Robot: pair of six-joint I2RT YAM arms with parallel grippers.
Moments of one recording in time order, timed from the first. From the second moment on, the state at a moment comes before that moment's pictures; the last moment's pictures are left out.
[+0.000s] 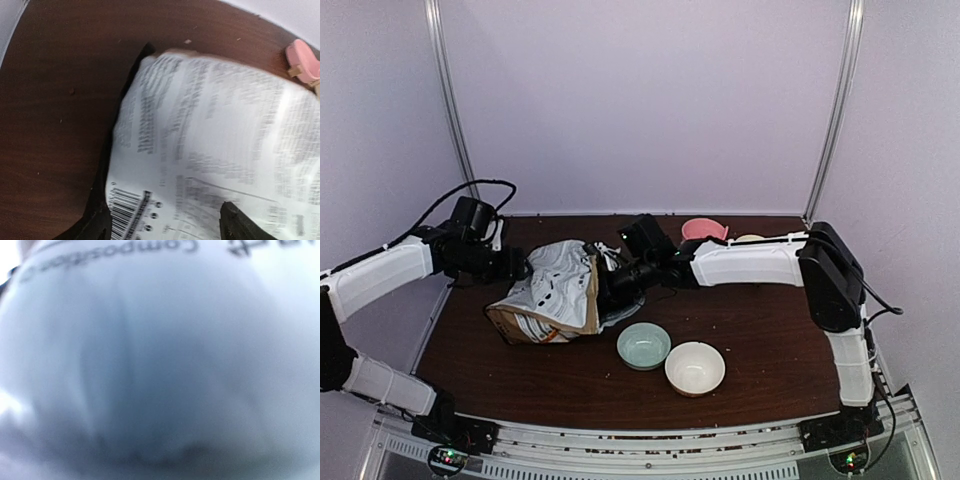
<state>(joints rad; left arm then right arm) -0.32 1.29 0.95 -0.54 0.05 -0.36 0.94 2.16 1.67 -0.09 -0.64 0.73</state>
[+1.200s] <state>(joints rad) -1.02 1.40 1.34 -0.94 -0.24 -0.53 0.94 2.00 1.47 0.13 -0.62 0.95</state>
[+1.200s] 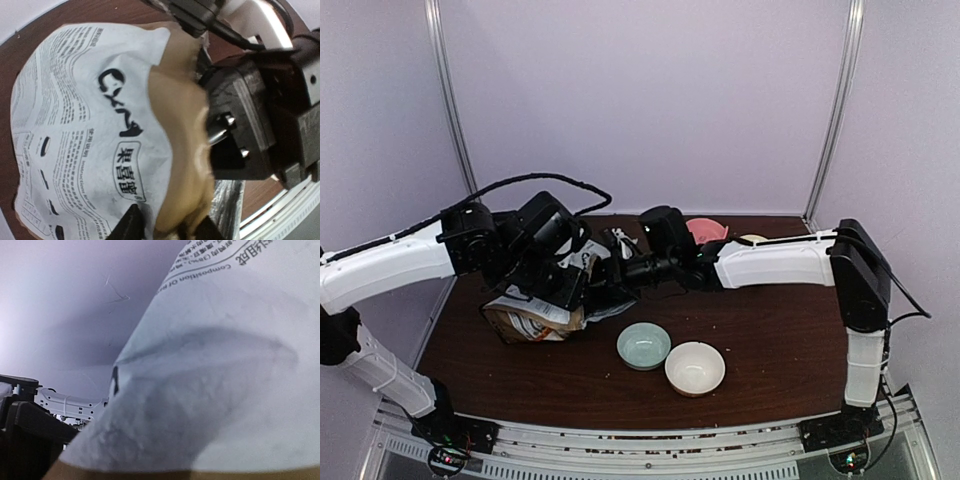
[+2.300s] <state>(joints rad) -1.02 1.32 1.35 -0.99 -0.41 -0.53 0.85 1.73 1.00 0.56 -0.48 1.43</state>
